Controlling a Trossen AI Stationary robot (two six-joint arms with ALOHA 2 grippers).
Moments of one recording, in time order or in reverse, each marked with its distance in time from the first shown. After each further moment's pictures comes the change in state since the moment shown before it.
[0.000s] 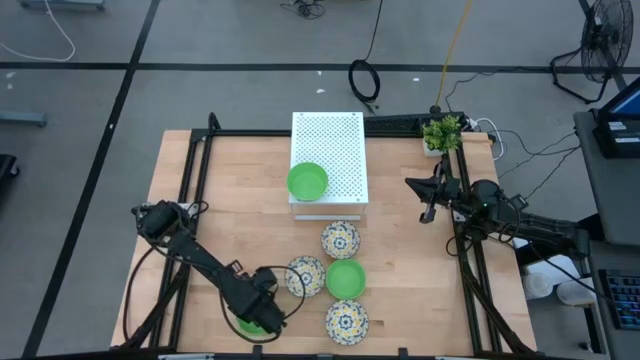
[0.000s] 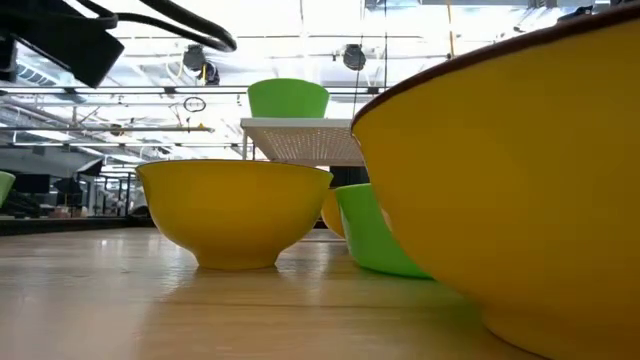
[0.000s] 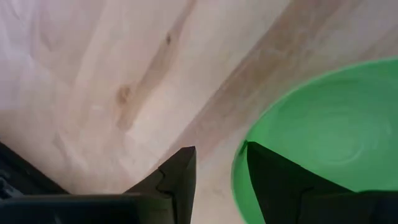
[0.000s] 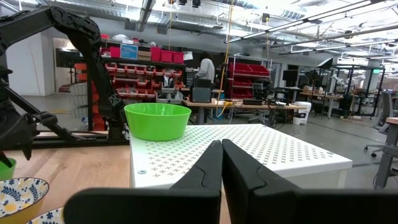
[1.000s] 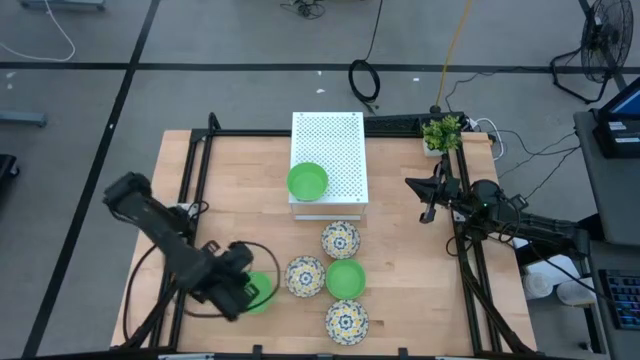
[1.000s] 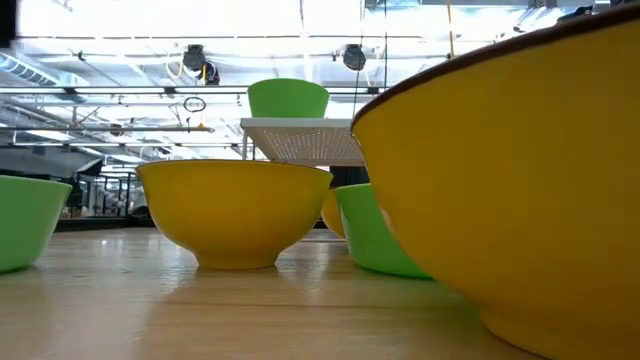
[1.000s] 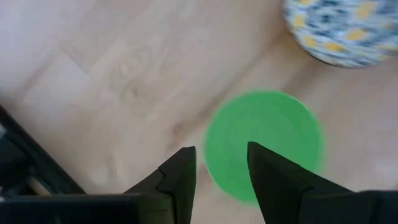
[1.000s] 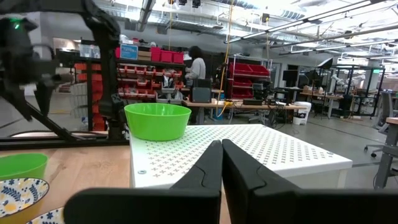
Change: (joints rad) left arm -0.064 -0.369 0.000 -0.137 -0.249 -0.203; right arm 0.000 0.000 0.000 0.000 0.000 0.000
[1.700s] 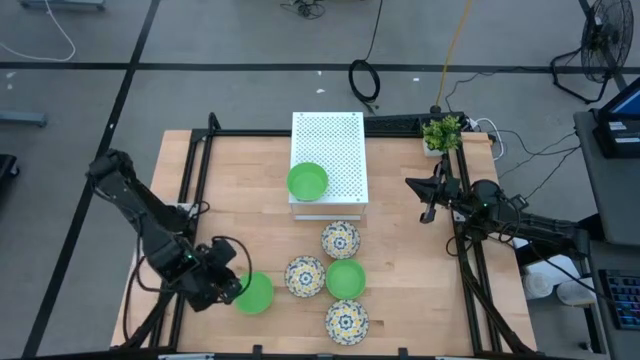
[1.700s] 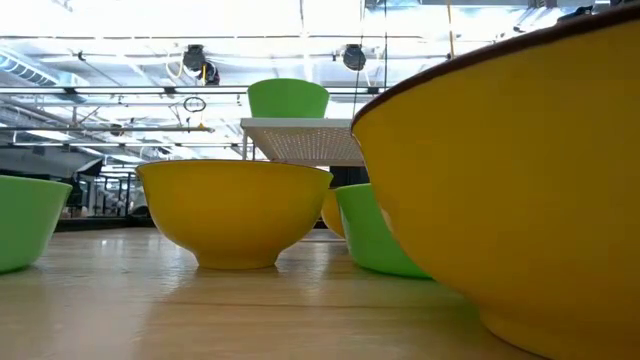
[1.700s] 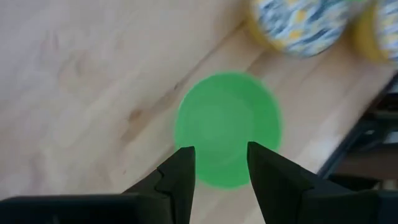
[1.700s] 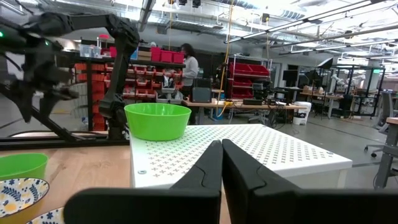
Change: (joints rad) left arm -0.105 -0.317 -0.431 0.454 -0.060 -0.122; right arm 0.000 0.000 0.000 0.000 0.000 0.000
